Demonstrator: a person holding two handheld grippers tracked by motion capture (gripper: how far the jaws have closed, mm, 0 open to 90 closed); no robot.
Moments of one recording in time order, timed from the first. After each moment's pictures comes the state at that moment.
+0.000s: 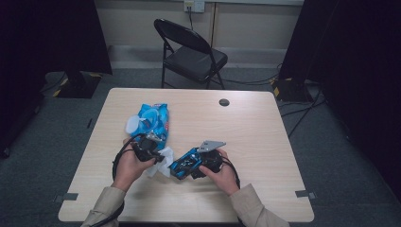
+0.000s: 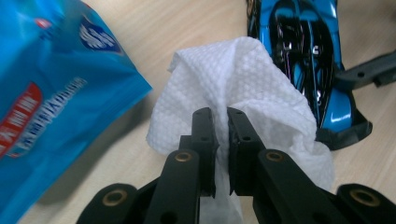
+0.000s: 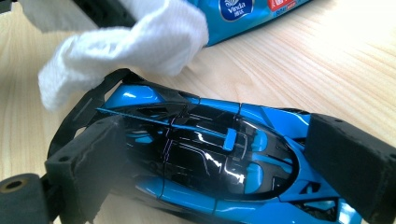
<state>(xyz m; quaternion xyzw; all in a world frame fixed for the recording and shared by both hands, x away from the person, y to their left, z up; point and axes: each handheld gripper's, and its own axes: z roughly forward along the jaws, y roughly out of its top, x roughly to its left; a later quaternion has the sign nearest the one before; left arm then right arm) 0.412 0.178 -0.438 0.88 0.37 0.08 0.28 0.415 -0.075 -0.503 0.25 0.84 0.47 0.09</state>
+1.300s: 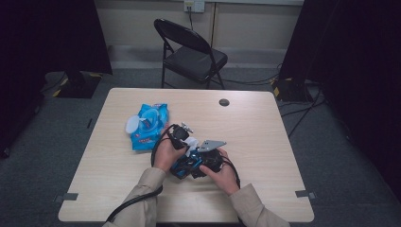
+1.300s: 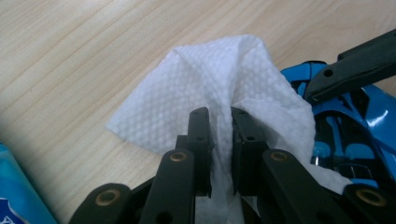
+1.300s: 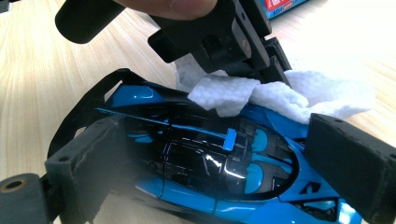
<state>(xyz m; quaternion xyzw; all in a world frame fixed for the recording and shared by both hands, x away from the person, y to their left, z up) 0.473 0.085 -0.477 0.89 0.36 0.09 0.26 0.417 -0.076 -0.503 0.26 0.84 0.47 0.09</state>
